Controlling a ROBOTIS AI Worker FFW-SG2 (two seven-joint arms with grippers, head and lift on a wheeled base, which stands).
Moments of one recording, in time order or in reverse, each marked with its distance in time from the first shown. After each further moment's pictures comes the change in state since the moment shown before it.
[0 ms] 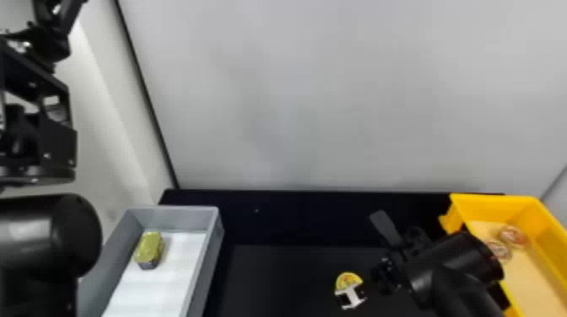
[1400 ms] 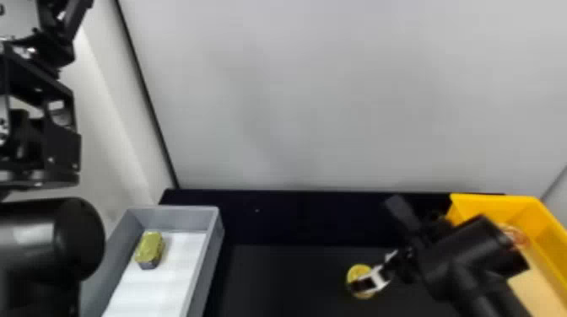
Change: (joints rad) left arm 0.011 -0.007 0.000 0.006 0.013 -0.009 -0.002; right arm 0.055 -0.057 0.000 -0.268 0.197 0.146 0.221
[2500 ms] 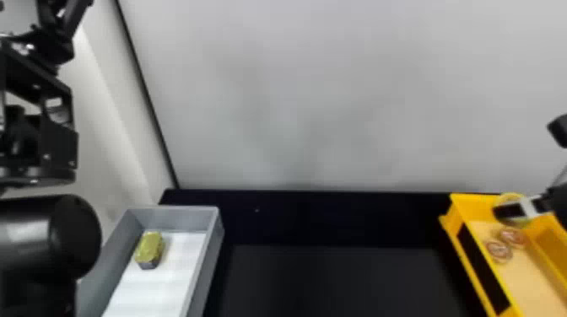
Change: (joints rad) left arm -0.009 0.012 -0.001 -0.005 0.008 0.020 -0.015; right arm -0.066 -0.176 -0.356 -0.281 0.411 0.173 0.146
